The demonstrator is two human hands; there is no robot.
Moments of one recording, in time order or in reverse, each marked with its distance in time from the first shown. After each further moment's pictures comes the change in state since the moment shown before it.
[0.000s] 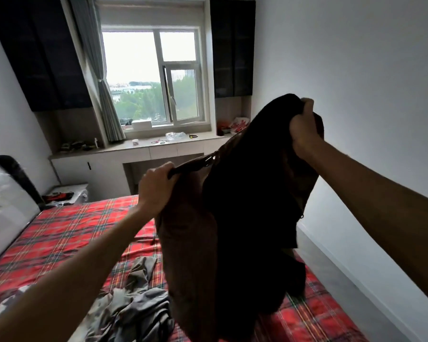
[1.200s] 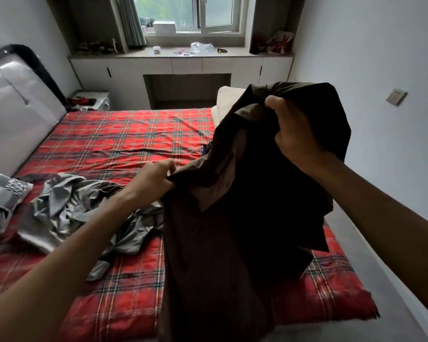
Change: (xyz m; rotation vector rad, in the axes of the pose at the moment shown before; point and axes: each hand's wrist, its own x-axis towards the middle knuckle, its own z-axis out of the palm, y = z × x) left_hand -0.180 -0.042 0.001 -0.110 -0.567 -0.276; right_hand -0.144 0.126 0.015 -0.620 -0.499 -0.810
